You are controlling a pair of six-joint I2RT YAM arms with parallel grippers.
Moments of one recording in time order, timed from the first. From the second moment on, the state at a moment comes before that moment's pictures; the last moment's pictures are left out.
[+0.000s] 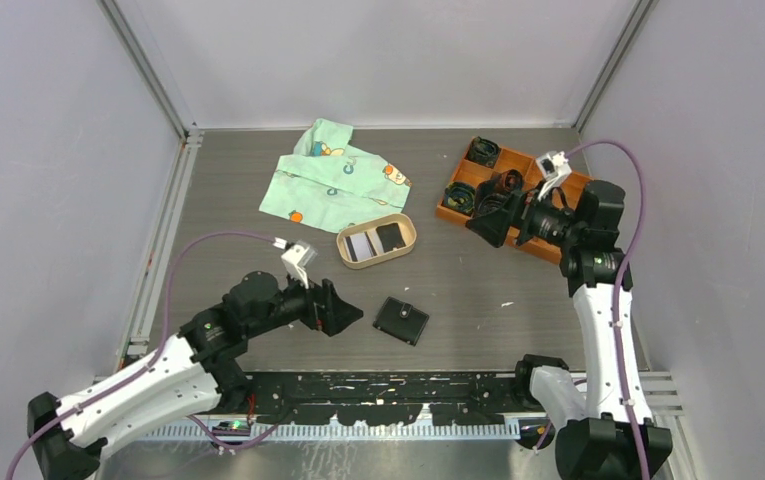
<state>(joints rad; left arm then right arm) -0.89 0.65 0.46 -0.16 0.12 -0.59 -0.13 0.91 0.90 -0.37 -0.96 0.20</state>
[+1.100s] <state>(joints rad) -0.89 0.78 0.88 -0.40 -0.08 -0.31 -0.27 0.97 1.27 -0.61 -0.63 0.39</state>
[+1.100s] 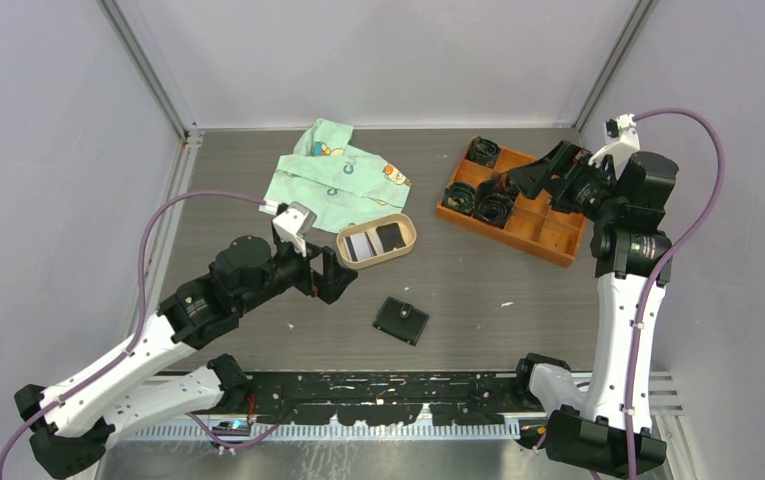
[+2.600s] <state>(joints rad) -0.88 0.73 0.83 -0.39 -0.03 -0.39 -0.28 0.97 1.27 -0.61 -0.73 0.36</state>
